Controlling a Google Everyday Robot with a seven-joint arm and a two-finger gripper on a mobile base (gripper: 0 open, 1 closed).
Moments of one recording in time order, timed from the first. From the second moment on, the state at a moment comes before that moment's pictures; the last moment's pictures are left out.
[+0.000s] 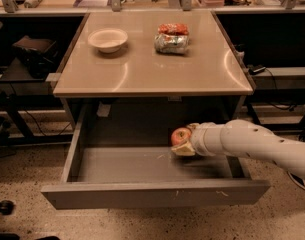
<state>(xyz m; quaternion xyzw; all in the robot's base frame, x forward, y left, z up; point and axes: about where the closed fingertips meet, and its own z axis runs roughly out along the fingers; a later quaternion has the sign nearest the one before) 0.580 -0.113 0.635 -0.46 0.80 0.07 0.38</state>
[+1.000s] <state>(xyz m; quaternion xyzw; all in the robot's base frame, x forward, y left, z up) 0.580 -0.113 0.635 -0.46 0.80 0.07 0.38</state>
